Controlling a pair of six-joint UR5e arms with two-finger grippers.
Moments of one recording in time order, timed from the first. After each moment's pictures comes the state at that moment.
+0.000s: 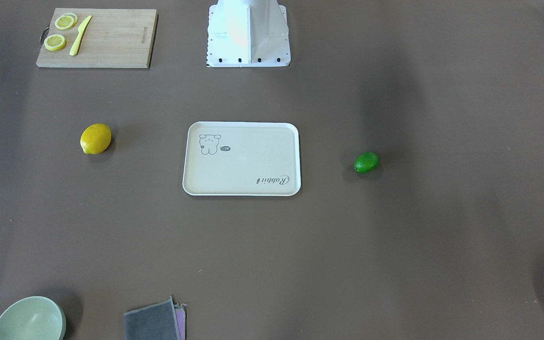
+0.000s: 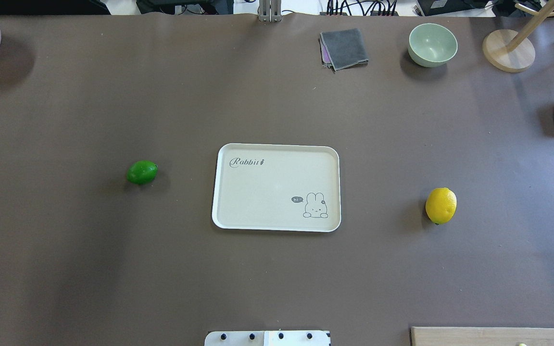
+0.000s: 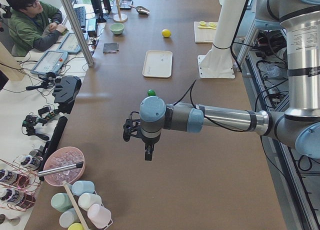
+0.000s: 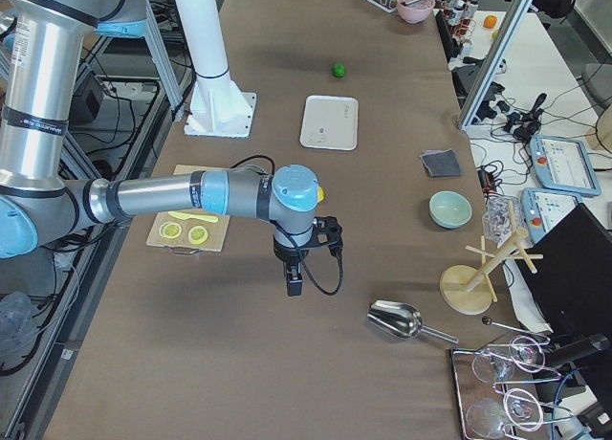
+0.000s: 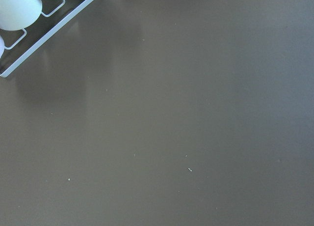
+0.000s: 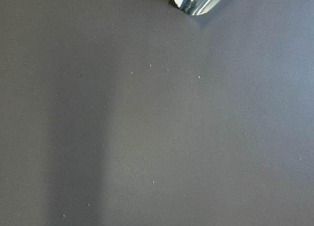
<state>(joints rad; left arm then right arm) -1.60 -1.41 -1.84 -1.58 -2.39 -0.03 1.56 -1.85 2.00 -1.79 2.26 -0.25</state>
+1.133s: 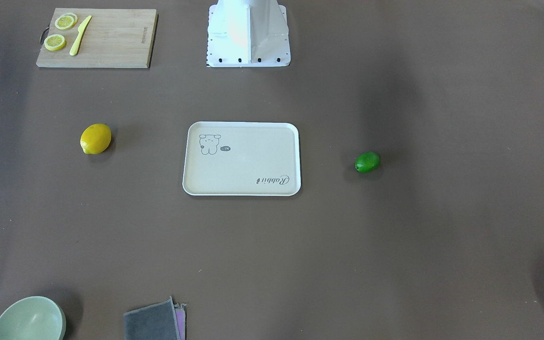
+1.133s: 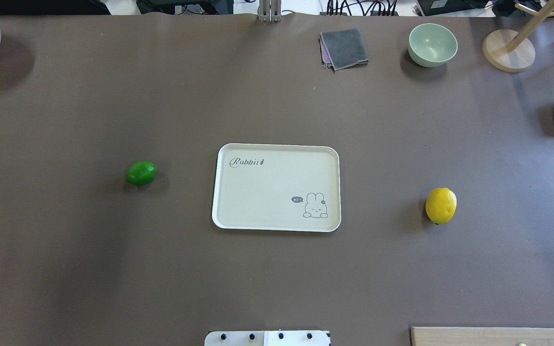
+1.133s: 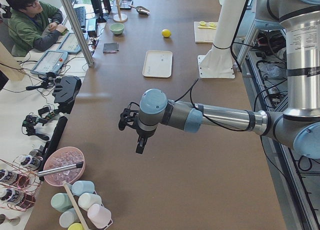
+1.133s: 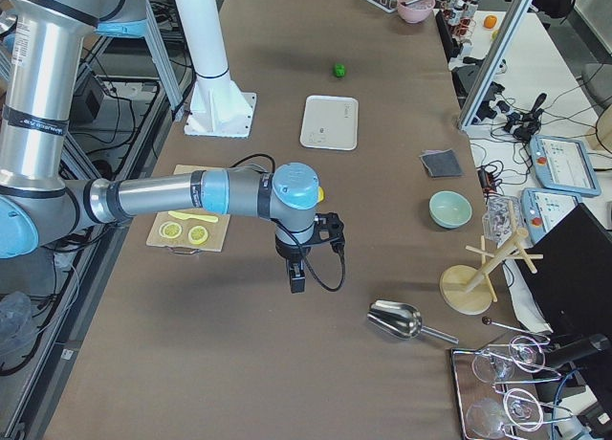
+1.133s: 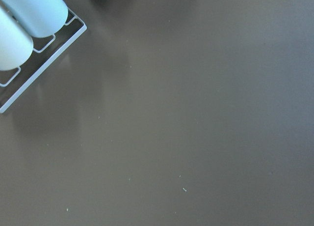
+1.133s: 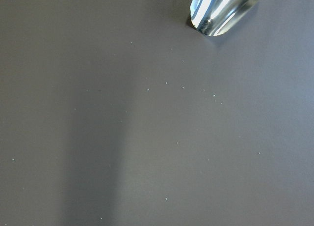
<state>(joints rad) -1.60 -1.44 -1.83 -1.81 -2.39 -0.04 1.56 -1.85 2.00 -1.71 2.33 -0.24</state>
